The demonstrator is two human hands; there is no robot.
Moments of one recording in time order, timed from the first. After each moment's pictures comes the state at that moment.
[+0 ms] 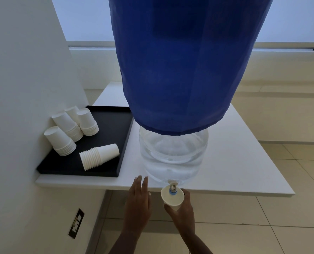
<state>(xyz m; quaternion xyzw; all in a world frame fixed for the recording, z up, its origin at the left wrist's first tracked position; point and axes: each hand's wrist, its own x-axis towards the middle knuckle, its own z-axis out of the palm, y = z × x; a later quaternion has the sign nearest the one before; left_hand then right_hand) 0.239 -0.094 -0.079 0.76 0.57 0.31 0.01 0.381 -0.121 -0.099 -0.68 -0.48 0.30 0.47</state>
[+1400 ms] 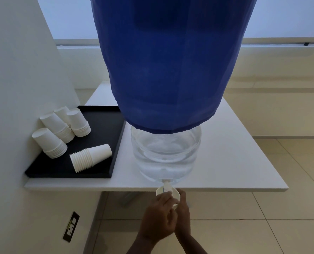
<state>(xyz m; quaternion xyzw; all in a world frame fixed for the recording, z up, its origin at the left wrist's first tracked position) 0.291 -0.118 -0.066 0.84 0.40 0.35 0.13 0.386 -0.120 -0.113 -0.66 -0.47 0.31 0.49</state>
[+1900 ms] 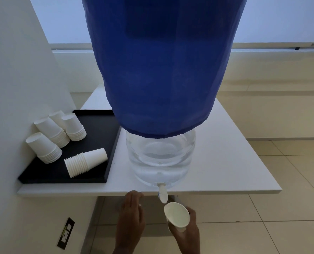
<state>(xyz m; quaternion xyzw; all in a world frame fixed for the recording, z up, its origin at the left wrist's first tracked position) 0.251 -0.107 -0.078 0.75 0.51 0.41 0.07 0.410 -0.160 -0.128 -0.69 -0.41 0.31 0.50</state>
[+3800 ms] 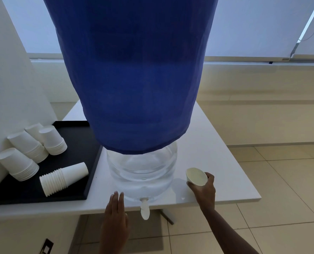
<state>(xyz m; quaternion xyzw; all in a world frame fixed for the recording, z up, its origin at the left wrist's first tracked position) 0.263 -0.071 -0.100 0.76 0.57 0.31 0.00 0.535 -0.066 -0.055 -0.75 -0.34 0.23 0.52</state>
